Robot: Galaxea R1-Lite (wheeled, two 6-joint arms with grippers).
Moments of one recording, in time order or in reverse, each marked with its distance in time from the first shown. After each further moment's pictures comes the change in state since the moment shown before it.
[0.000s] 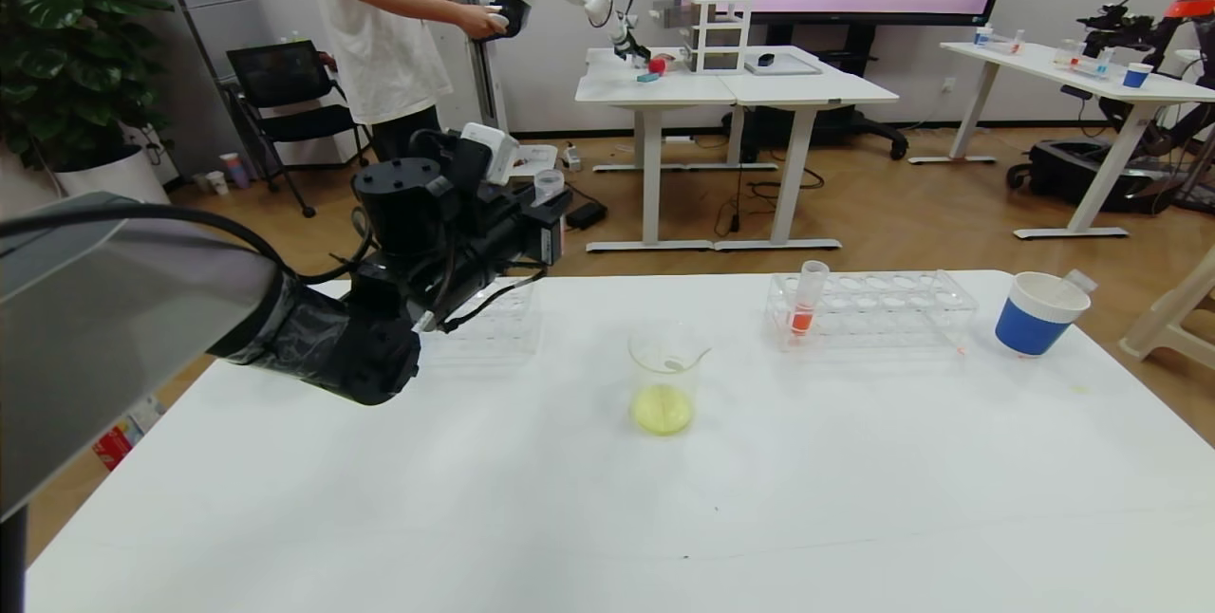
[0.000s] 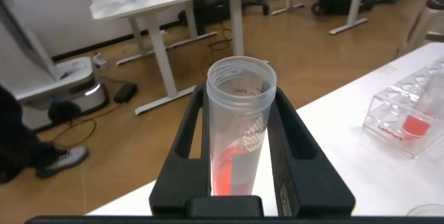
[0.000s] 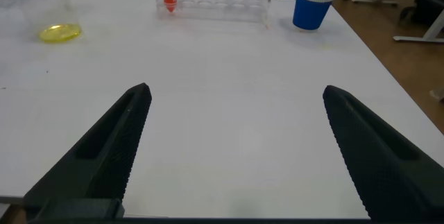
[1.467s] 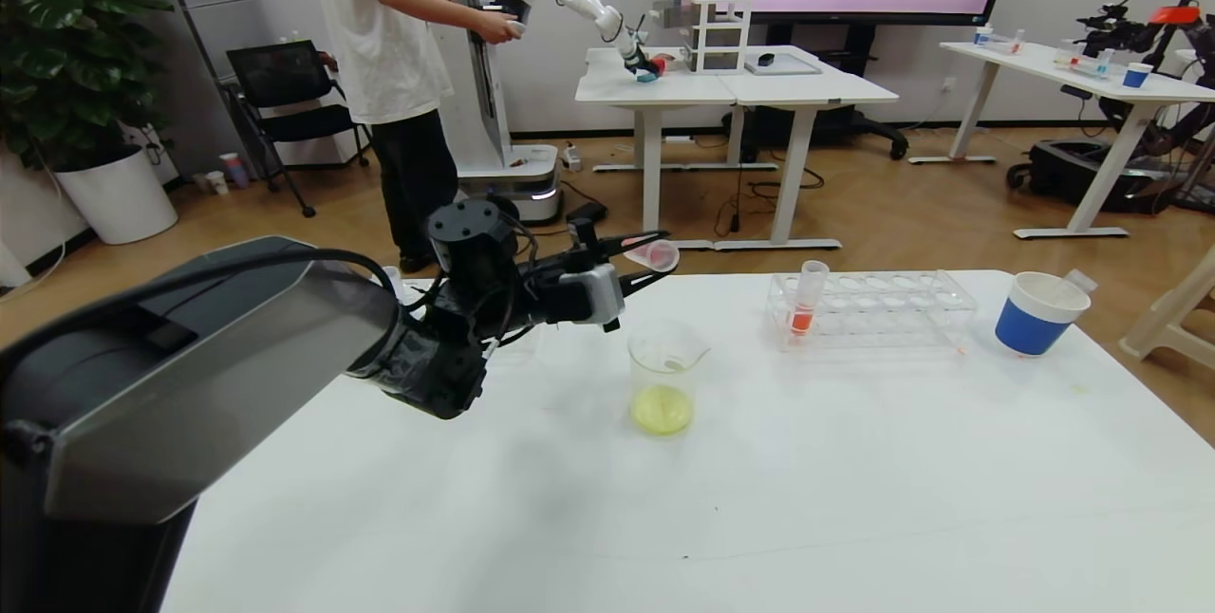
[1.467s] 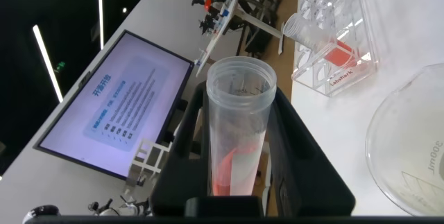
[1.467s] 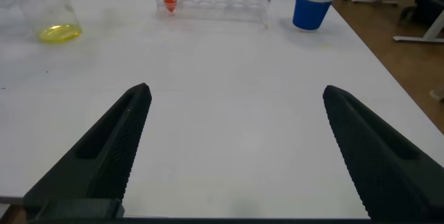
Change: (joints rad) left arm -0.054 0.205 -0.129 -0.157 -0.636 0.914; right arm 0.000 0.000 0.000 0.000 0.000 0.000
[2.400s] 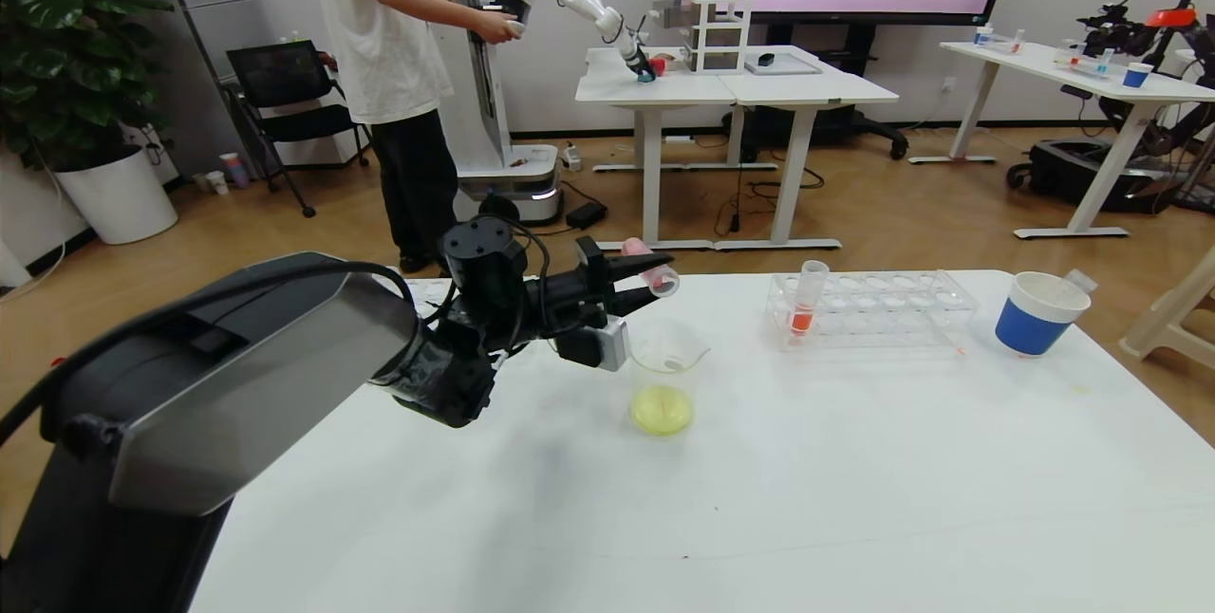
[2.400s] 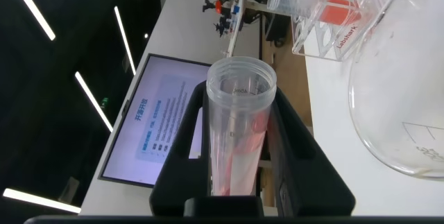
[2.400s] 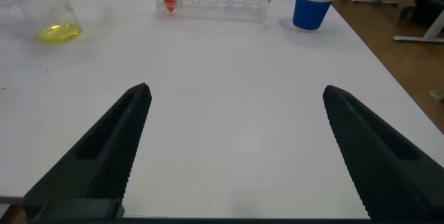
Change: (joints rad) left arm 0.006 0.063 -0.014 0.000 -0.016 0.318; right arm 0.000 0.000 0.000 0.000 0.000 0.000
